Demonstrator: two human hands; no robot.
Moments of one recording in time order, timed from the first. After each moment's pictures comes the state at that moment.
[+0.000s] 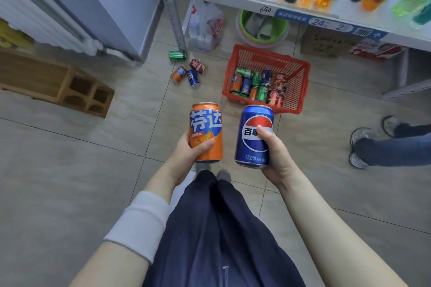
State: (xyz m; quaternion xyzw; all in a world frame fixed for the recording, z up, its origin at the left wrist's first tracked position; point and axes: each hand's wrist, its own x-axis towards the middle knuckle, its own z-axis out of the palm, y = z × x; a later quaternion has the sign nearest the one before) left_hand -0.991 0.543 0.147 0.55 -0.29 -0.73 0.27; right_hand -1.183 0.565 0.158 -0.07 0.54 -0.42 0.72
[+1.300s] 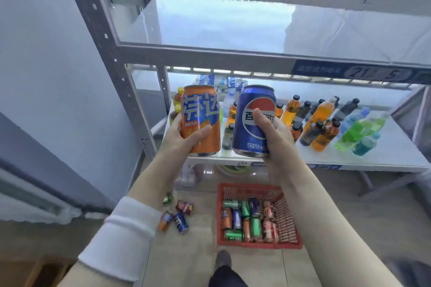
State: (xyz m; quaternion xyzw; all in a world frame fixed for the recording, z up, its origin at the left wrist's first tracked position) left_hand -1.025 0.150 0.344 0.38 -0.52 -0.65 0.41; right_hand -1.201 0.209 0.364 -0.29 0.52 -0.62 0.51
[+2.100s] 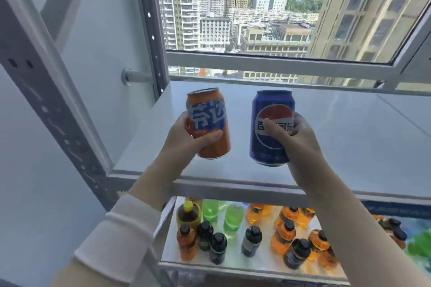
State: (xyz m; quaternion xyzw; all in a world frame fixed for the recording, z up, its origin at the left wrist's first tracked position) left_hand -1.084 -0.133 0.438 0.38 -0.59 -0.53 0.46; right_hand -1.276 -0.056 0.458 -0.40 0.52 -0.63 0.41
